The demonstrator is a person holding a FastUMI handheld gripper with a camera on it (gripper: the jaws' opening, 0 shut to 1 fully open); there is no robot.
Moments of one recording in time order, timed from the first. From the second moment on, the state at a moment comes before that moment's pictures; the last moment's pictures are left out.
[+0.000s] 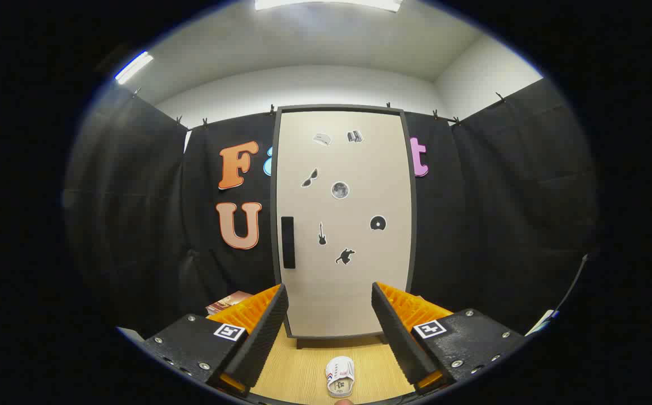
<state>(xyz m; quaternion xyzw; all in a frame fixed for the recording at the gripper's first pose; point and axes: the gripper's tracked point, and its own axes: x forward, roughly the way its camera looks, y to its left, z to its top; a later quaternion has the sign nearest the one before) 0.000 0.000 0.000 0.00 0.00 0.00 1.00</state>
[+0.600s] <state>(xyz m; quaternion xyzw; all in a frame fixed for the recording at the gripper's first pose) 0.003 0.001 0.001 0.01 0.00 0.00 1.00</state>
